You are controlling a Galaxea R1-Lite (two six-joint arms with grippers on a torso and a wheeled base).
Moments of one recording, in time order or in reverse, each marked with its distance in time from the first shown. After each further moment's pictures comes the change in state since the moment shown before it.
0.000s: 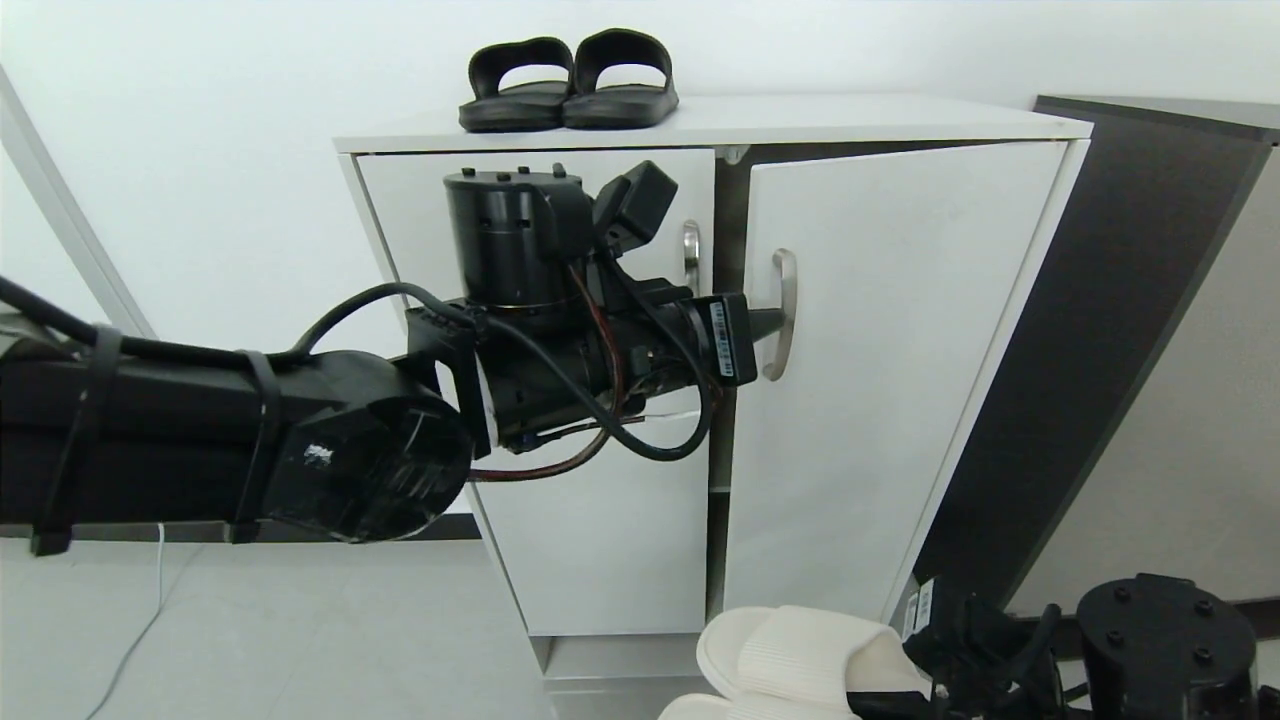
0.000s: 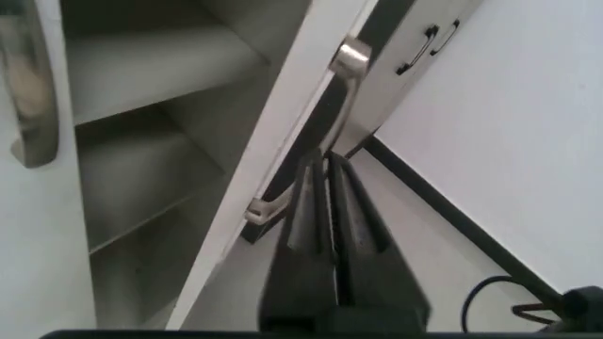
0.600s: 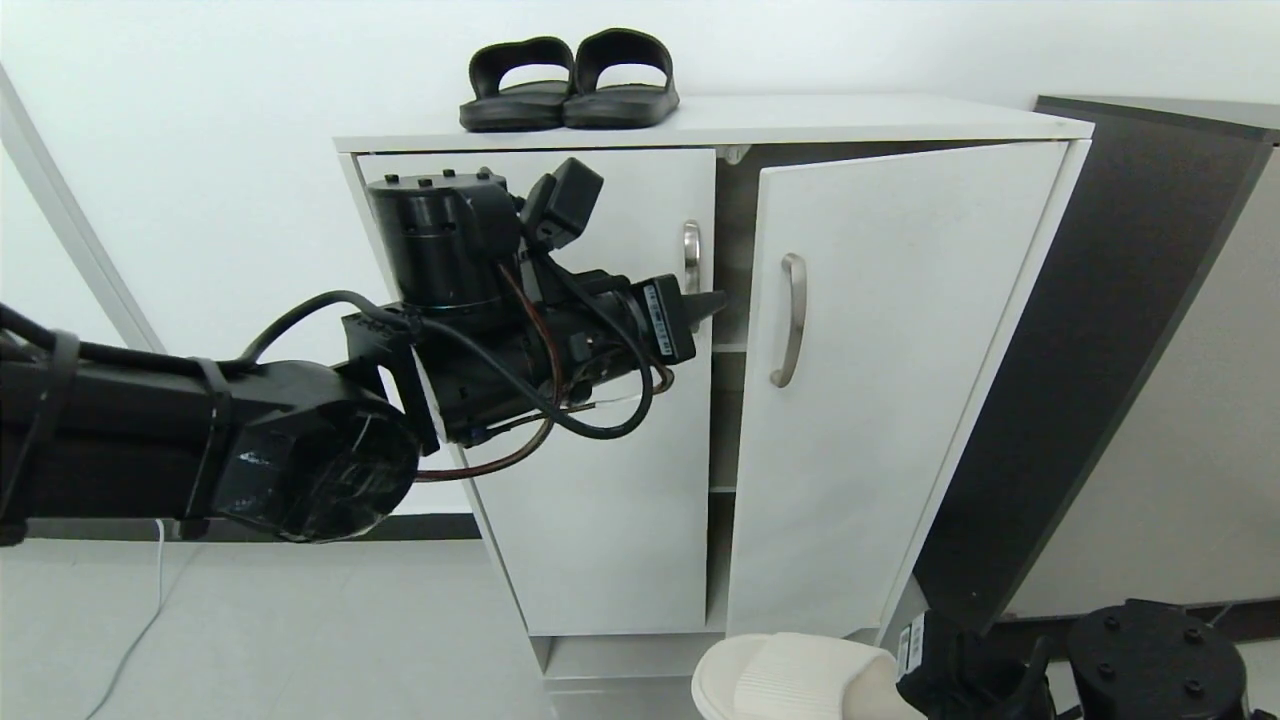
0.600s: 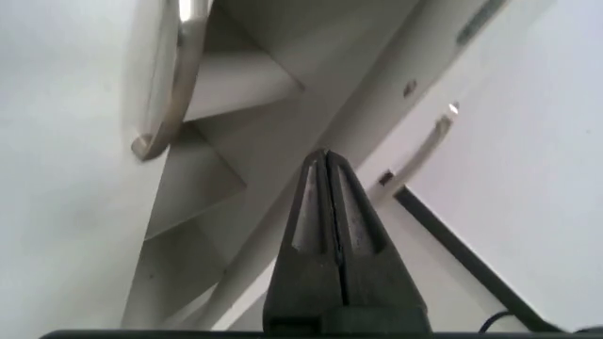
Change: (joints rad) left arm 0.081 -0.030 0.076 -0.089 -0.011 -0.055; right arm 0.036 0.019 0.029 -0.009 0.002 -0.008
